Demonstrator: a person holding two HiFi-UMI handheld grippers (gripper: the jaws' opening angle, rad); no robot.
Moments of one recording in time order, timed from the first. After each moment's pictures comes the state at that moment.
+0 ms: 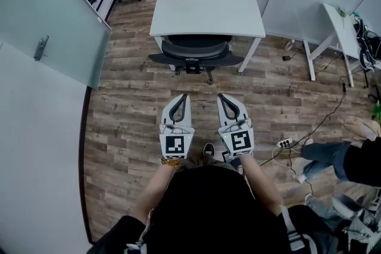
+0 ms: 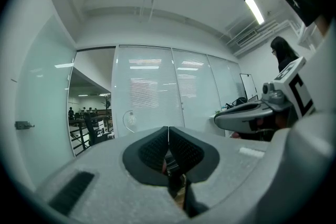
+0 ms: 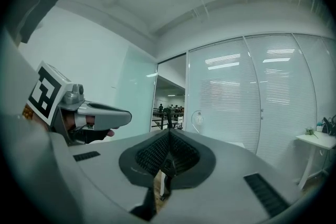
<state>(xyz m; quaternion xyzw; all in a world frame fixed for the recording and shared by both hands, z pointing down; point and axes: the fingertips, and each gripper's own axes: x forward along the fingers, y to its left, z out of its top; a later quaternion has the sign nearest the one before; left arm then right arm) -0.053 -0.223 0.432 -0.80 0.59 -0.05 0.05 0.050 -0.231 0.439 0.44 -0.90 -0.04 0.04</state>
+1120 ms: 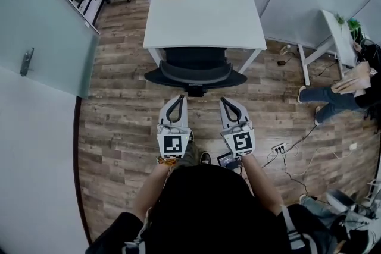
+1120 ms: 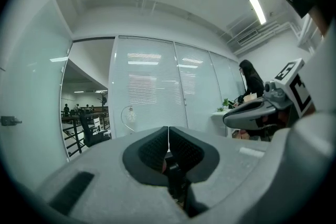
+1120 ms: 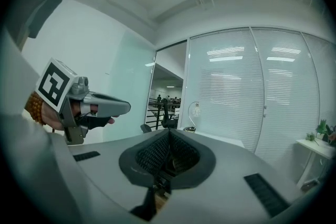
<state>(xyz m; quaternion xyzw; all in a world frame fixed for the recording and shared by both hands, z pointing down) -0.103 -0.347 0.458 -0.82 0.57 -0.06 0.04 0.024 -0.345 0.474 0.45 -0.89 -0.04 0.10</state>
